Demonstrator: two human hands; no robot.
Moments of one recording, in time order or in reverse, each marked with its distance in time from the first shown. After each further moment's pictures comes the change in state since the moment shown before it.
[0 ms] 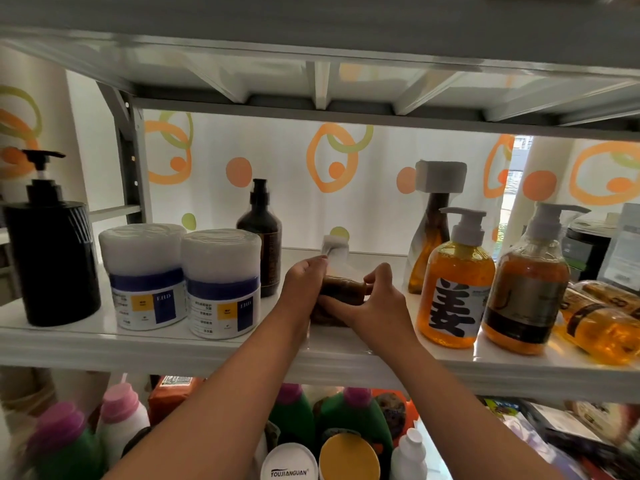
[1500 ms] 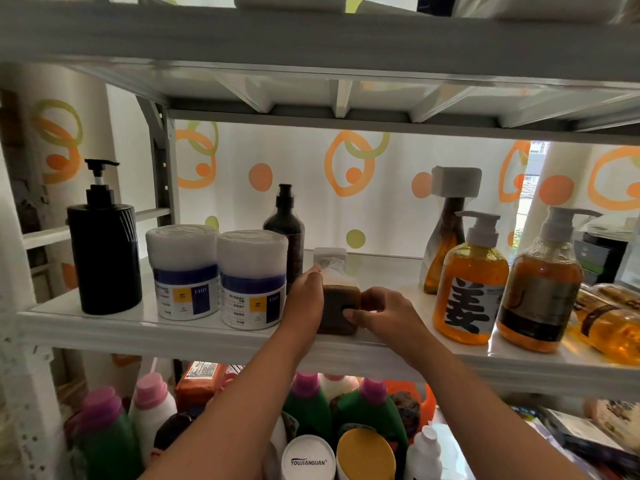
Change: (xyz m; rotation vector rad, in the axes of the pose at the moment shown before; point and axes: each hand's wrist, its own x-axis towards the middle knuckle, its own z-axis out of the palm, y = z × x) left_hand -0.044 0.007 -0.020 0.026 0.142 -0.036; right_hand -0.006 0.002 0.002 0.072 -0.267 -0.001
